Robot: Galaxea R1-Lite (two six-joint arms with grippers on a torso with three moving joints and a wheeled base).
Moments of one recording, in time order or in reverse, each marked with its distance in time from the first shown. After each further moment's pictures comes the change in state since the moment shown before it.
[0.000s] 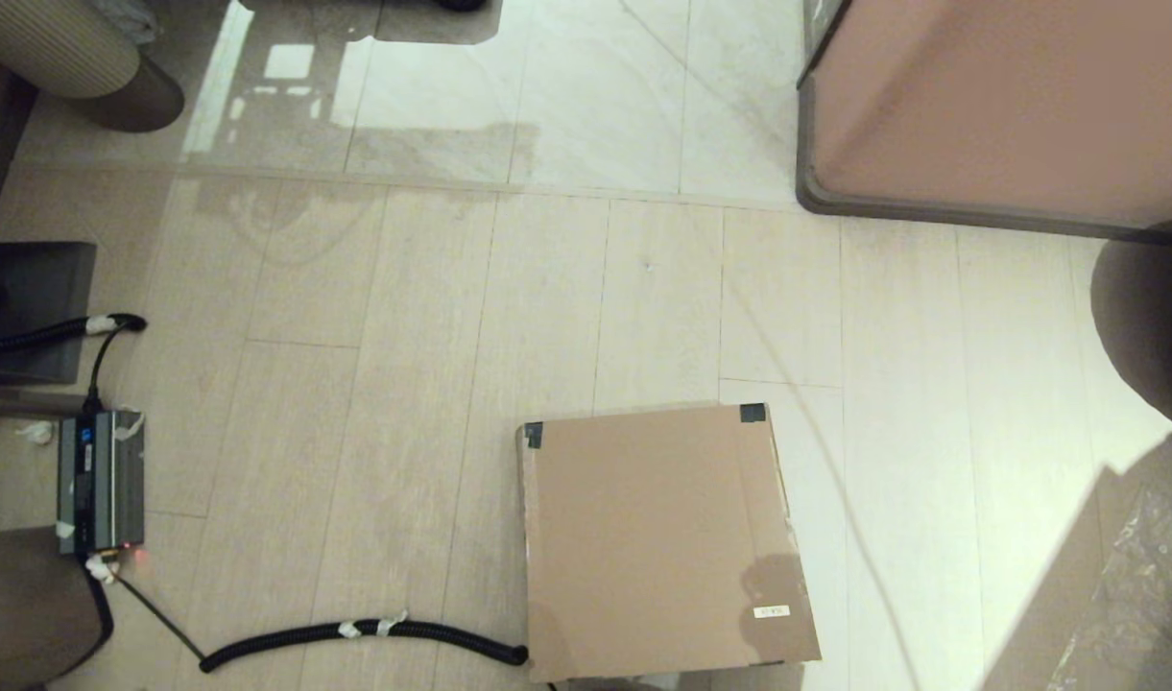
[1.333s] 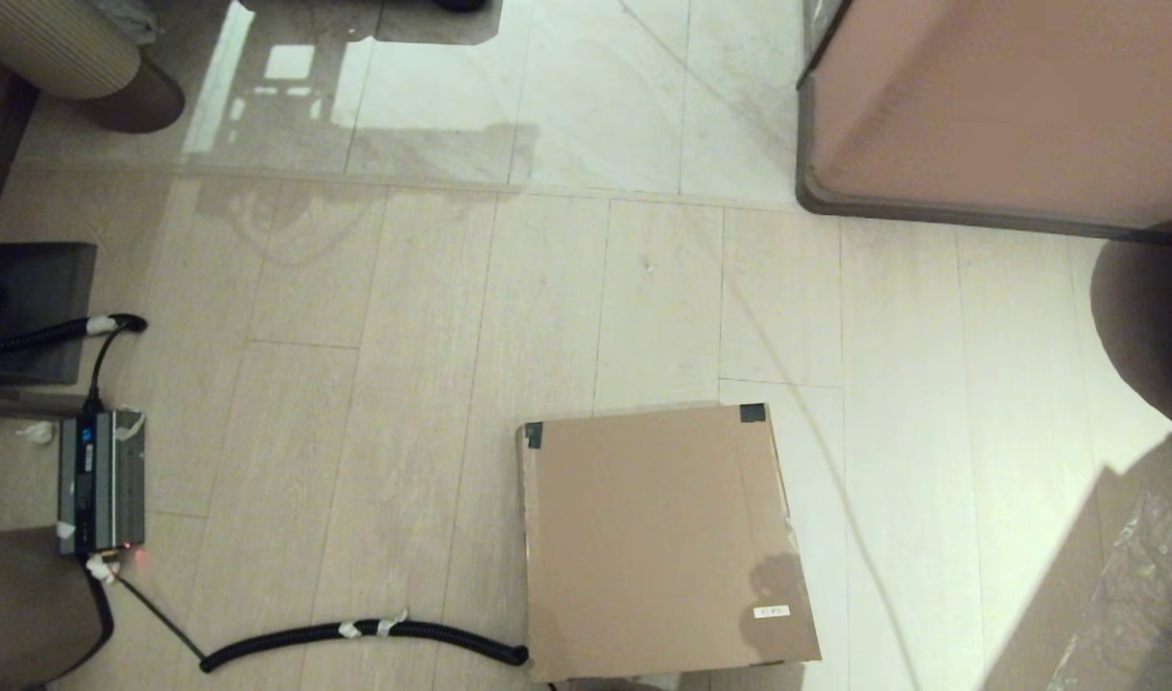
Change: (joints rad) left arm 0.272 -0.466 0.120 0.138 -0.102 0.033; right arm -0.001 0.001 0.011 -0.029 -0.031 0.061
